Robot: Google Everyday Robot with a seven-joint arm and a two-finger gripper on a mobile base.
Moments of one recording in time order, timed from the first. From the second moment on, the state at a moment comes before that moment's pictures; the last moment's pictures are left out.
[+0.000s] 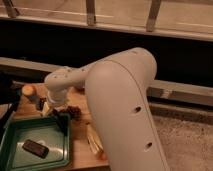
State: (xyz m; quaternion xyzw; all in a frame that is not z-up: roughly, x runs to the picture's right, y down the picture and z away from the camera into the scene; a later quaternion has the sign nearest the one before) arm -0.266 0.110 0.794 -0.38 0.01 0.50 0.78
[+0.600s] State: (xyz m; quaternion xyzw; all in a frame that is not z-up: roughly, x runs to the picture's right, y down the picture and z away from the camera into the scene) arm -0.288 0.114 0.799 -0.38 -0.02 0.50 0.78
